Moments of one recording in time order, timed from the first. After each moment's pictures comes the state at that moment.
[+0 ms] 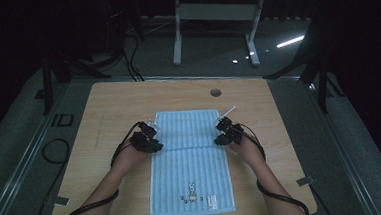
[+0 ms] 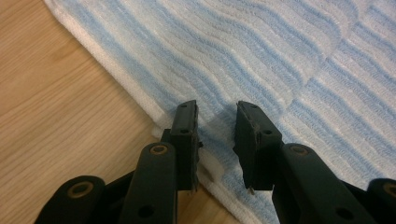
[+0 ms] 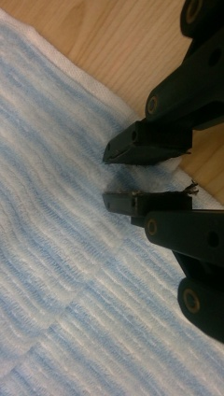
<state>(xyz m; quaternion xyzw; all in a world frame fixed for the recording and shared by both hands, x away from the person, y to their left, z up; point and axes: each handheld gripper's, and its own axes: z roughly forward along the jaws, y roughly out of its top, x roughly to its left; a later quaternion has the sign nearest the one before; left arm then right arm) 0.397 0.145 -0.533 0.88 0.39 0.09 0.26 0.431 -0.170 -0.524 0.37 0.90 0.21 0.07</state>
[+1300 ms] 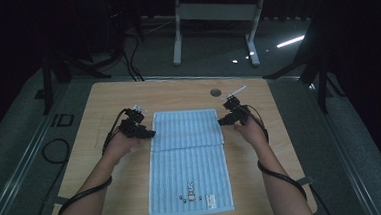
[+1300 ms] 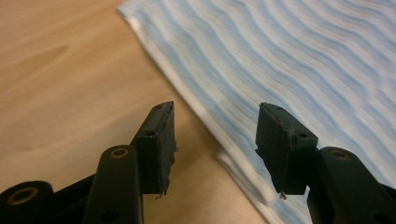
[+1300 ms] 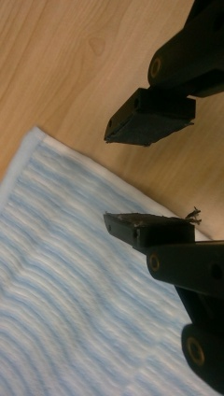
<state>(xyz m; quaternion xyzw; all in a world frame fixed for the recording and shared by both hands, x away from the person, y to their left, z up) 0.432 0.176 -0.508 0.83 0.46 0.08 0.29 0.481 -0.191 -0.487 0.43 0.87 0.24 0.10</state>
